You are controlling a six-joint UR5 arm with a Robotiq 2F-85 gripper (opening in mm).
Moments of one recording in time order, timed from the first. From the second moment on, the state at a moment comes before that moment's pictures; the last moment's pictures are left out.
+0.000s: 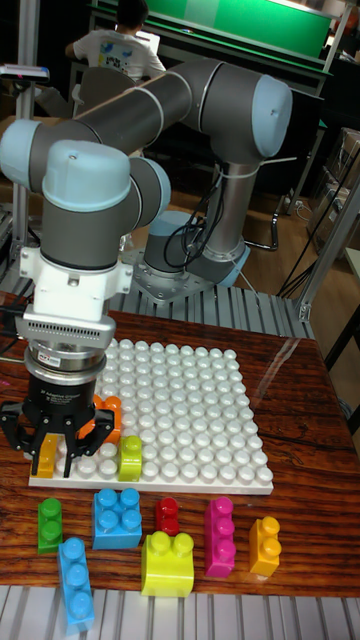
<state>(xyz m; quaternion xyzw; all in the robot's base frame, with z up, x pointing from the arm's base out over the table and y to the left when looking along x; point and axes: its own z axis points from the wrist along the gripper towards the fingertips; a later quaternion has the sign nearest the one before) 0.720 -0.127 0.089 -0.04 1.00 0.02 0.08</state>
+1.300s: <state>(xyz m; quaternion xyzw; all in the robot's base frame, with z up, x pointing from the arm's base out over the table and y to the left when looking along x) 0.753 -0.121 0.039 -0.07 0.99 0.02 0.09</state>
